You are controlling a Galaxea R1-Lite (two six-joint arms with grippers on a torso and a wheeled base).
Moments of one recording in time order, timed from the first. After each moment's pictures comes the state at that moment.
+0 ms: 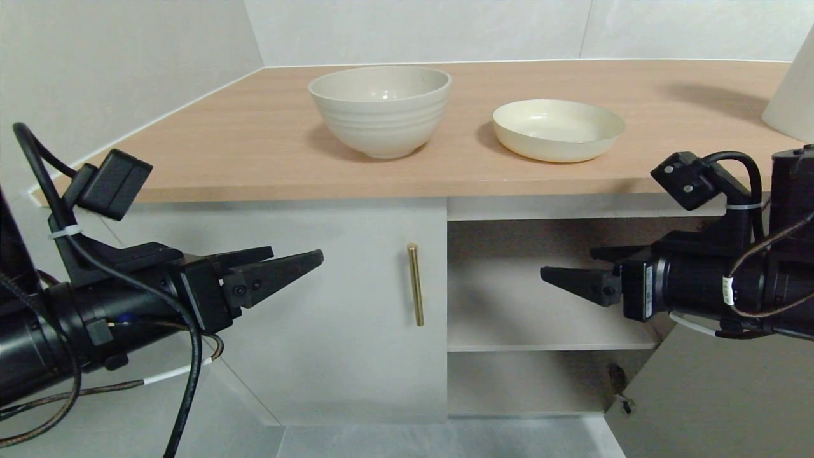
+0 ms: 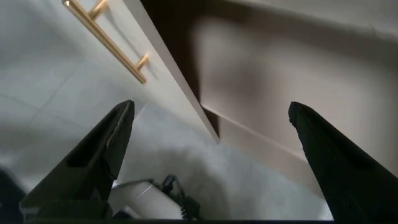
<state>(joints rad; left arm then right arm) -0.36 1.27 -0.64 -0.50 -0.31 -0.28 0.55 1.42 -0.83 -0.30 0.13 0.10</state>
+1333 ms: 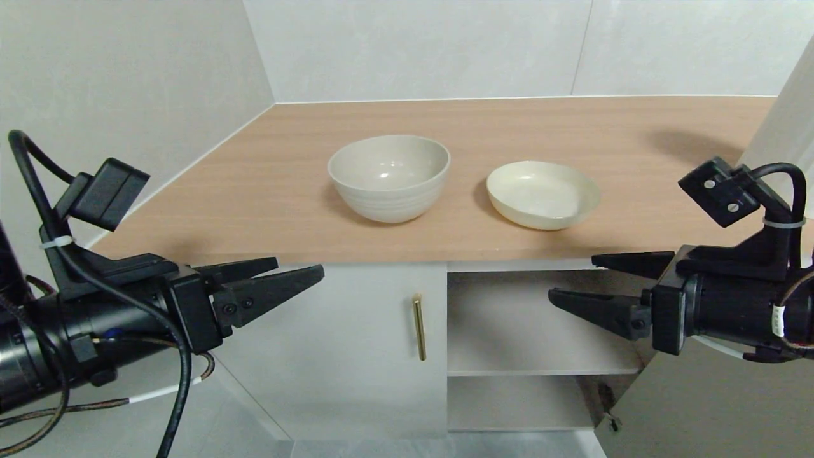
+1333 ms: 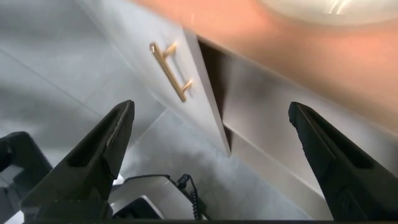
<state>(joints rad) -0.36 1.25 -0.62 -0.47 -0.38 -0.29 0.58 1.35 -0.76 -0.33 0.19 0.04</state>
